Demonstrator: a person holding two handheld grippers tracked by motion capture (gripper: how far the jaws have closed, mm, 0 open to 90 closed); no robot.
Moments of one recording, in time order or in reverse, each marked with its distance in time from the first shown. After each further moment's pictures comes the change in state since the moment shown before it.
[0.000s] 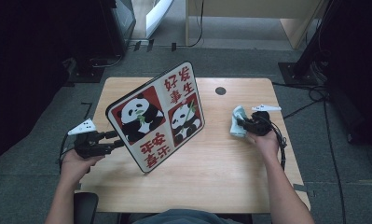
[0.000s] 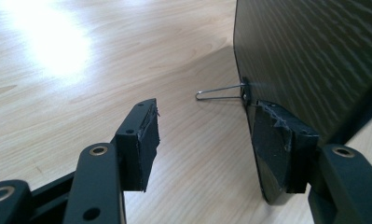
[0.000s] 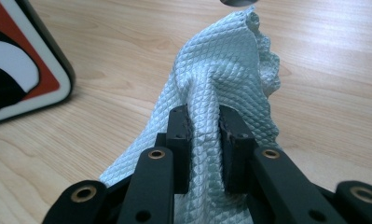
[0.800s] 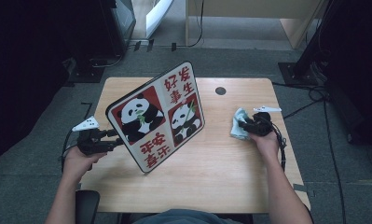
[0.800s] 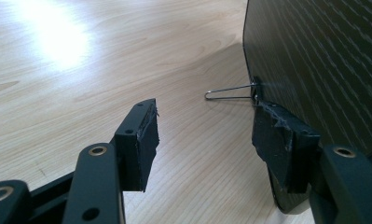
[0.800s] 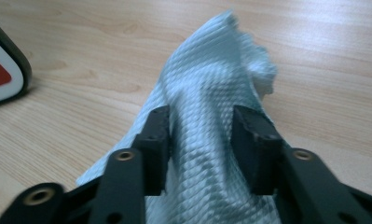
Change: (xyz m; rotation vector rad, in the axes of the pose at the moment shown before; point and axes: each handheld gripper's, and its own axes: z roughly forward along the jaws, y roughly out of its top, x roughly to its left) left arm 0.005 0.002 0.009 0.020 0.011 -0.012; right arm -0.017 -0.009 0.011 0.018 -0.039 0.040
